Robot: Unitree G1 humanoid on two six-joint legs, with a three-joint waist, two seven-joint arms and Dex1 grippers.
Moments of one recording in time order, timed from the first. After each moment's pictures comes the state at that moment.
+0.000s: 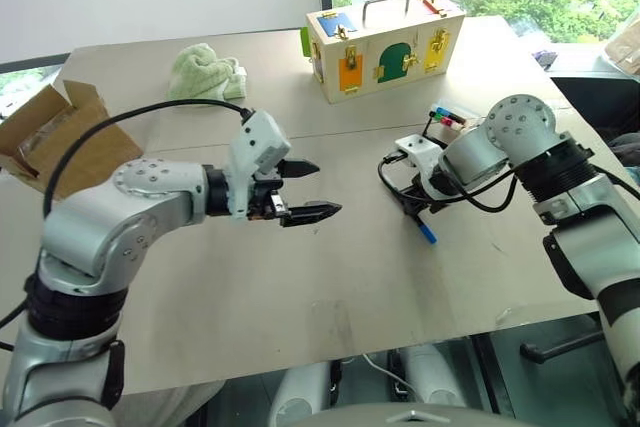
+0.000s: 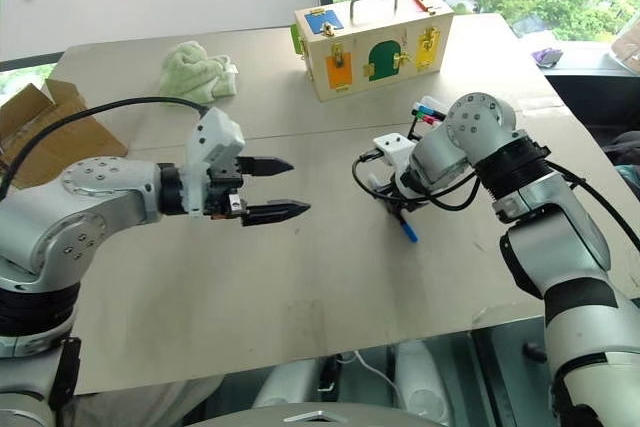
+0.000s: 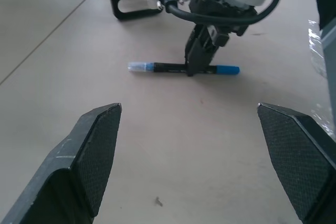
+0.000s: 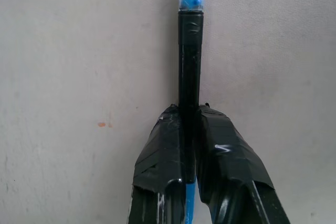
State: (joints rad) left arm -0.49 0.90 0.04 -0.51 -0.75 1.06 -0.84; right arm -1.17 -0.48 0.48 0.47 1.51 1.60 -0.51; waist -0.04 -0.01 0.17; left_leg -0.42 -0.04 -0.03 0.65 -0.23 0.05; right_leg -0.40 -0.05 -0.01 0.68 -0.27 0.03
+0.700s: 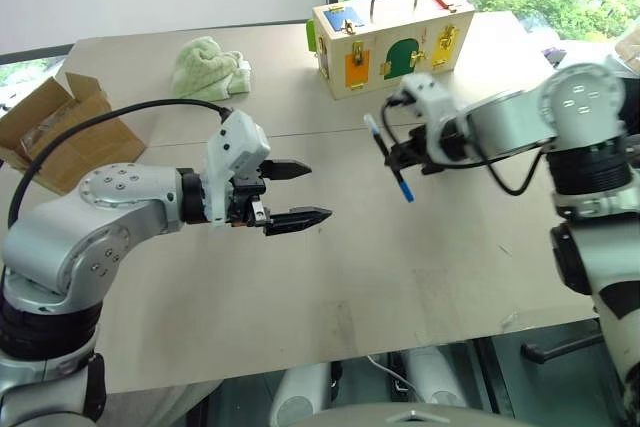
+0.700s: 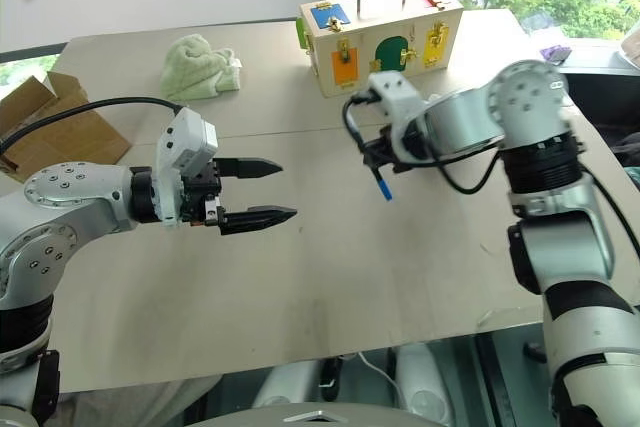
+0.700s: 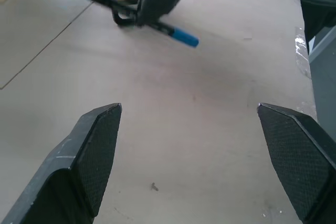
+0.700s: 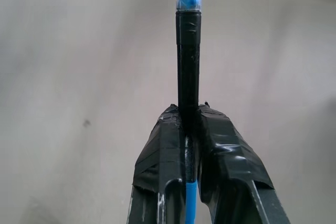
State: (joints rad) left arm -0.42 0.88 0.17 -0.56 -0.86 1.02 -0.83; right arm -1.14 -0.57 0.10 0.07 1.52 1.52 -0.36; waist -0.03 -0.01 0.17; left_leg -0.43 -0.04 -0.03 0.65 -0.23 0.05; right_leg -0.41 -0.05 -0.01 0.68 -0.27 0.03
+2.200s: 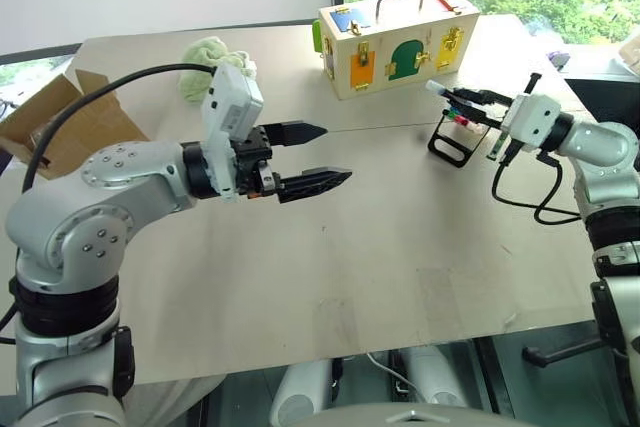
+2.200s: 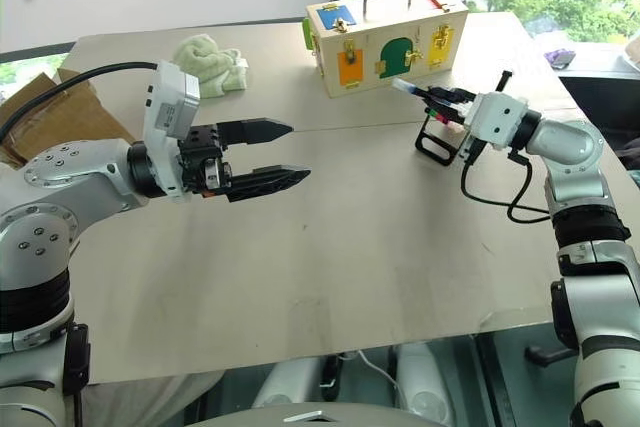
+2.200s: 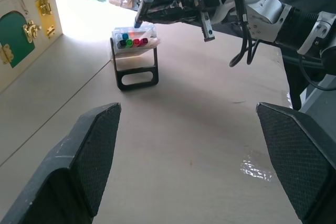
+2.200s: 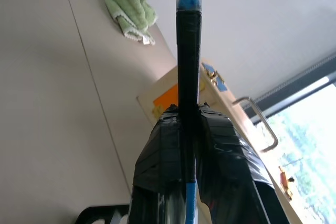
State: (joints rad) left arm -0.55 0.82 0.19 -0.51 -0.98 1.01 -0.72; right arm -0.81 -0.66 0.07 0.72 0.12 -0.72 0.93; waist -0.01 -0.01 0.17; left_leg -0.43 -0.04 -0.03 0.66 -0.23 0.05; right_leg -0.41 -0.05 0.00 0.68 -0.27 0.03
